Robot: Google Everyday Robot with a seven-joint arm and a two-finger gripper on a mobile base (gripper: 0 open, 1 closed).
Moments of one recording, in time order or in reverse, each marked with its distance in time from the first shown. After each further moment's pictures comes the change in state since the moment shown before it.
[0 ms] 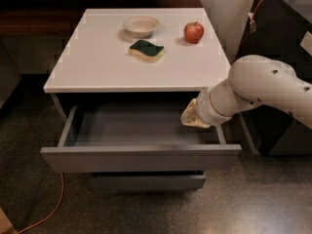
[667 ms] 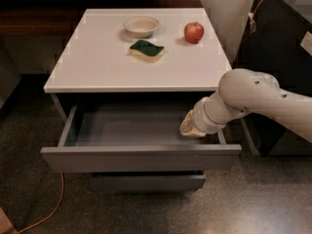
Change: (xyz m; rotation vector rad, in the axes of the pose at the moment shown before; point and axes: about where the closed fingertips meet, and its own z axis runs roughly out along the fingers) arm 0.025 0.014 0.043 -0.068 0.033 0.053
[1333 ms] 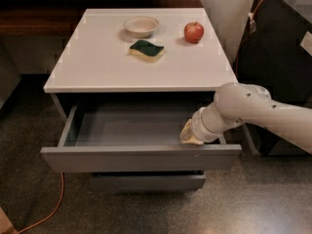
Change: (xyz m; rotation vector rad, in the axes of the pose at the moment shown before) arm 0.018 0.015 0.035 -0.023 0.019 0.021
